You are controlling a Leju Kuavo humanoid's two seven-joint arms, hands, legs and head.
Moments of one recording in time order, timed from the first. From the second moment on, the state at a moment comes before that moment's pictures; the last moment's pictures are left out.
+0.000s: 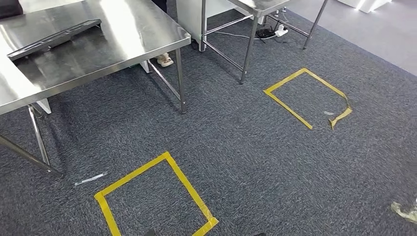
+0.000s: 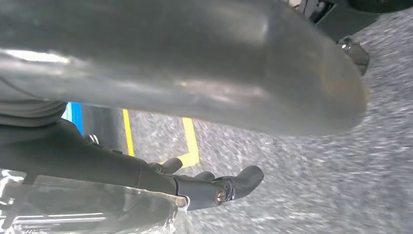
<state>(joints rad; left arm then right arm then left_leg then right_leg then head) -0.13 -0.23 0.51 -0.41 -1.33 0.03 0.03 -0.13 0.07 -0.12 -0.19 0.58 -0.10 0.22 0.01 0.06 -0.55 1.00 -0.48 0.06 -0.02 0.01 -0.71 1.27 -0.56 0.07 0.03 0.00</state>
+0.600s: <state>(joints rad) -0.14 -0.23 0.51 -0.41 -1.33 0.02 0.03 -0.13 0.08 -0.13 -0.19 0.61 -0.10 0.23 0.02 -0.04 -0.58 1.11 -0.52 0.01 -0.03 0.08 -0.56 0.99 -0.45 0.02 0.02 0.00</state>
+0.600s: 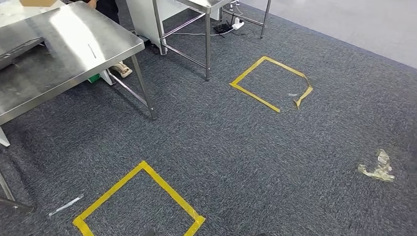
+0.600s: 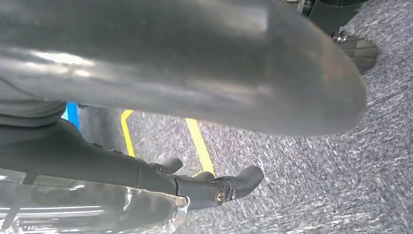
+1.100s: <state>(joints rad) -0.14 -0.22 0.53 -0.41 -1.32 0.03 0.03 -0.14 0.08 -0.13 -0.19 0.63 -0.09 0.23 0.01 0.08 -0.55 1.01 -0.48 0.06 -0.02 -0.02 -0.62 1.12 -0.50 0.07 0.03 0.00</state>
